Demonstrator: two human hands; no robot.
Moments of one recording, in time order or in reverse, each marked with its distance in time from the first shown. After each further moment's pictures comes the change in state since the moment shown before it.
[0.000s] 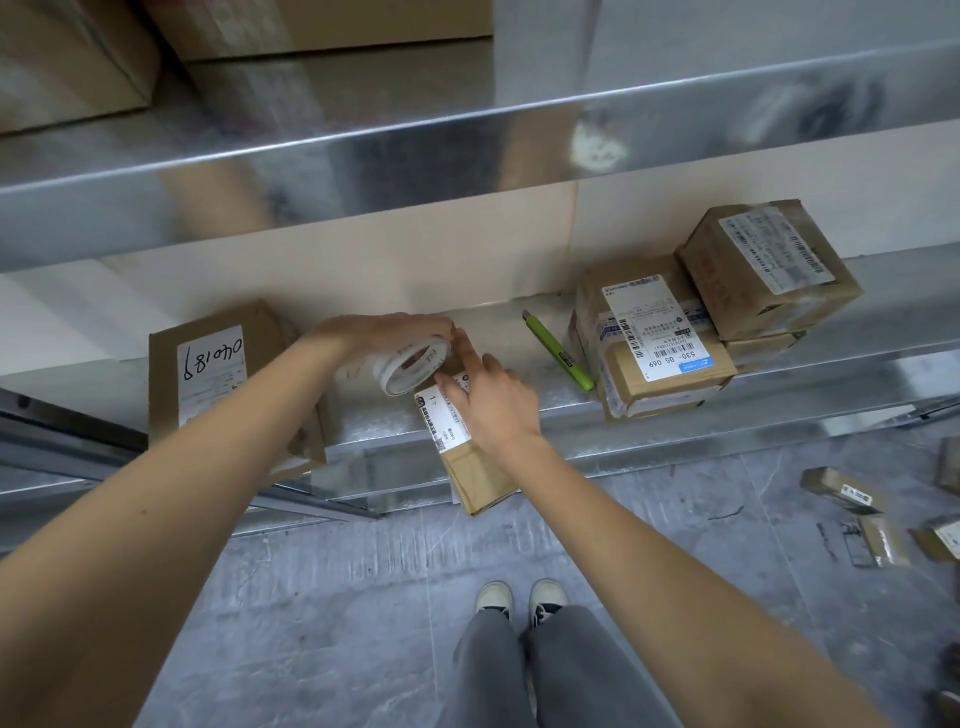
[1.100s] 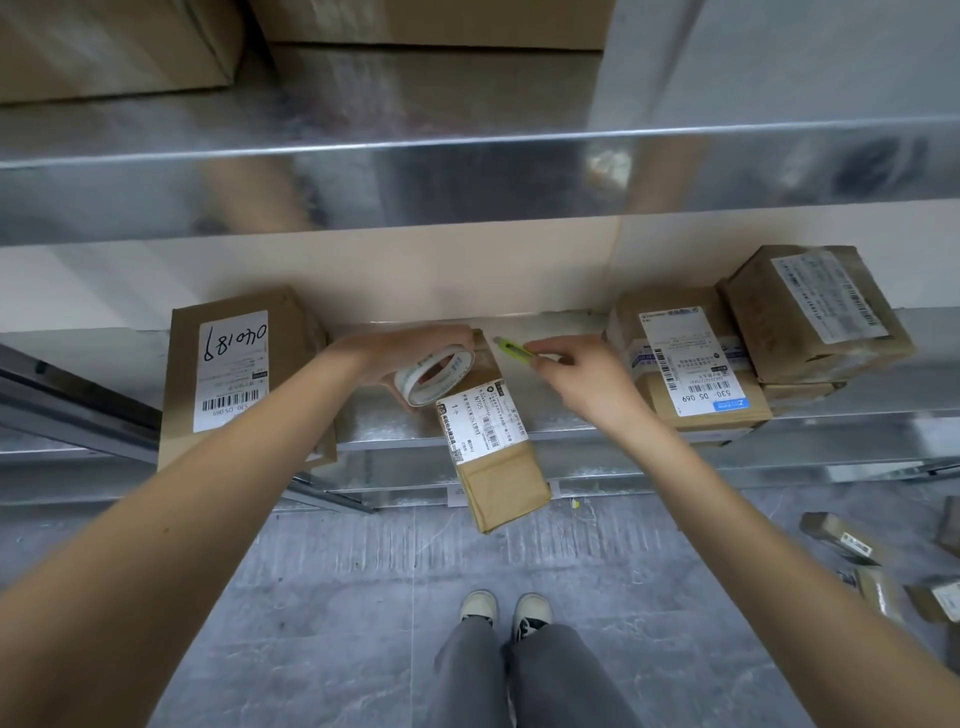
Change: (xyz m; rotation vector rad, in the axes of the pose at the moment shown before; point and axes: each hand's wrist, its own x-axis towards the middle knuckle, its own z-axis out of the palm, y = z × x) left_hand 0.004 -0.024 0.002 -0.371 -0.081 0.082; right_hand 0.011 0.025 -0.100 0.498 -0.115 0.068
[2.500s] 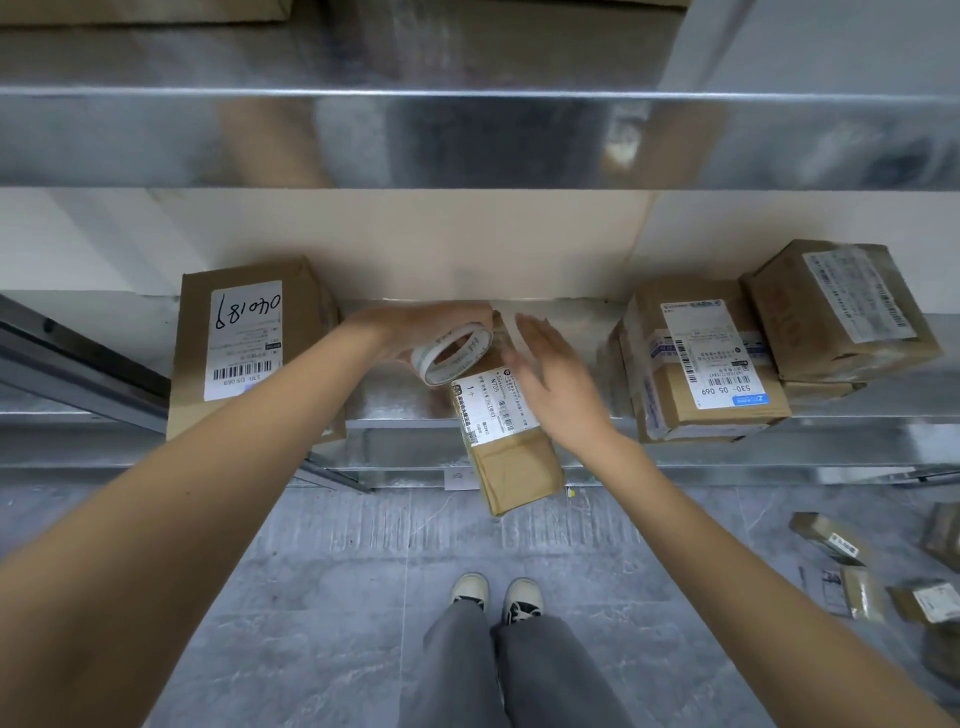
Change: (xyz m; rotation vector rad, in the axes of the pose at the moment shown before) left_hand 0.002 -0.003 -0.003 0.034 -0.014 0.048; right_hand 0.006 0.028 0.061 -0.250 0.026 -0.270
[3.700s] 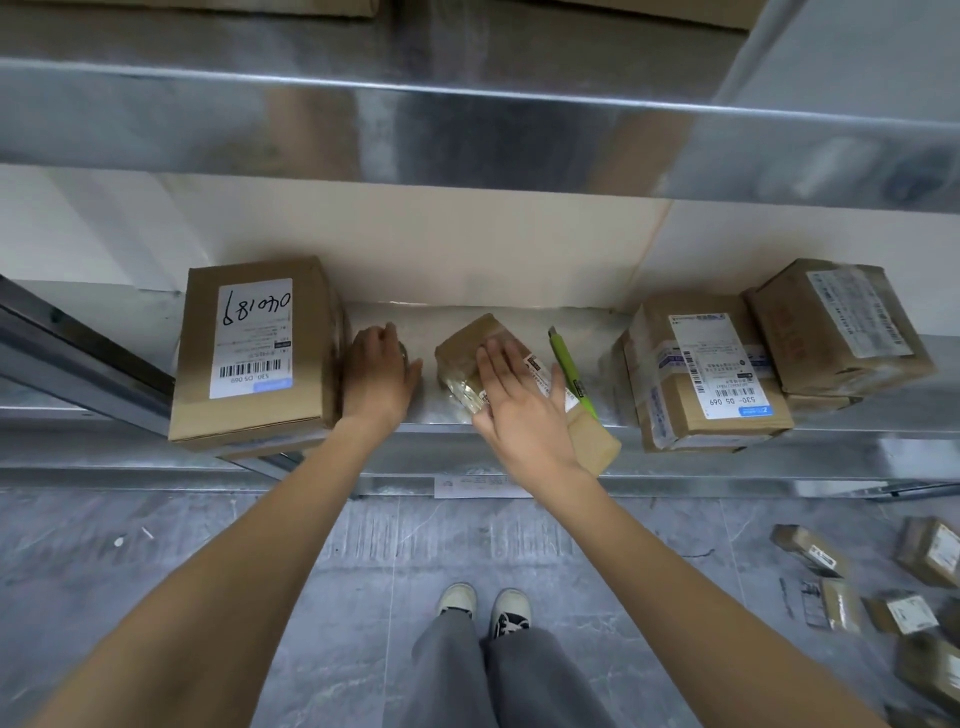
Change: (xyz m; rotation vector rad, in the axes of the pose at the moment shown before) left_hand 0.063 -0.130 0.021 0.517 0.883 0.142; right_hand -0.017 -0.036 0.046 -0.533 -0.042 -0.054
